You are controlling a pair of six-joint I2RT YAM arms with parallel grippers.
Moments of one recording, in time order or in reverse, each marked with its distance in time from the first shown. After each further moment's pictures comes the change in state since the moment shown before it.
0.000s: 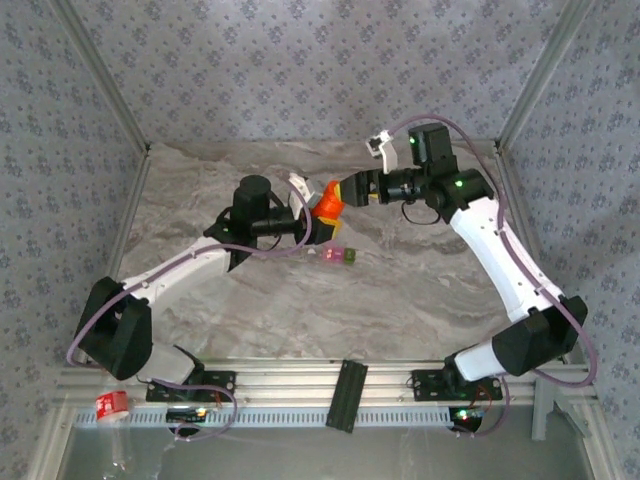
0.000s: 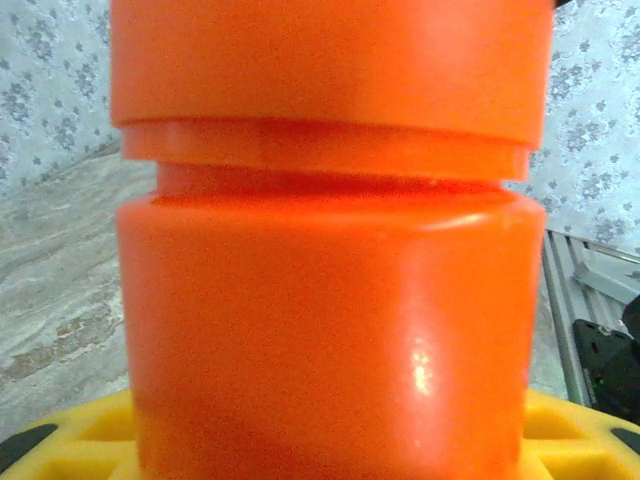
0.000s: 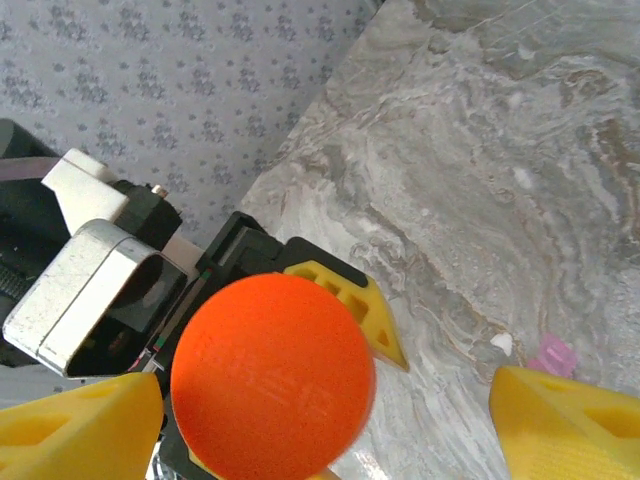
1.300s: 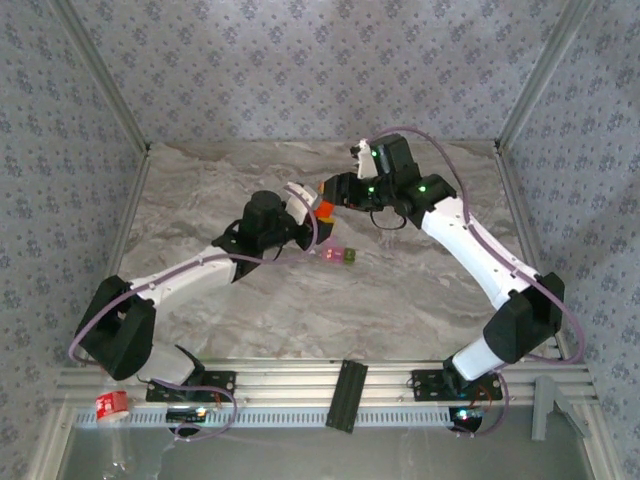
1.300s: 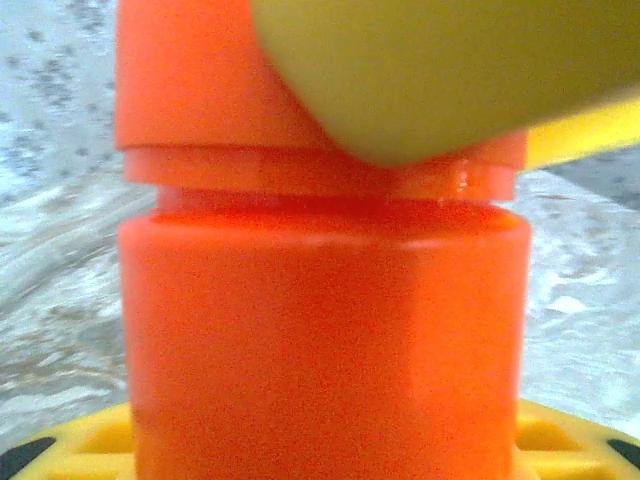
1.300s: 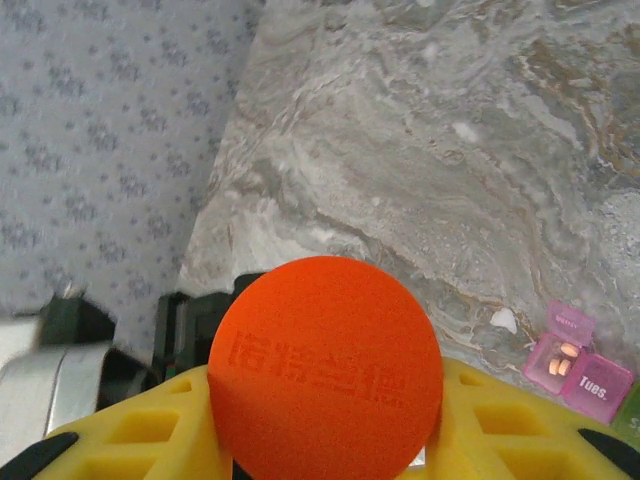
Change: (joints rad) left arm -0.084 0.006 -0.087 0.025 -0.502 -0.014; right arm 0.150 0.090 -0.051 0.129 0.317 0.396
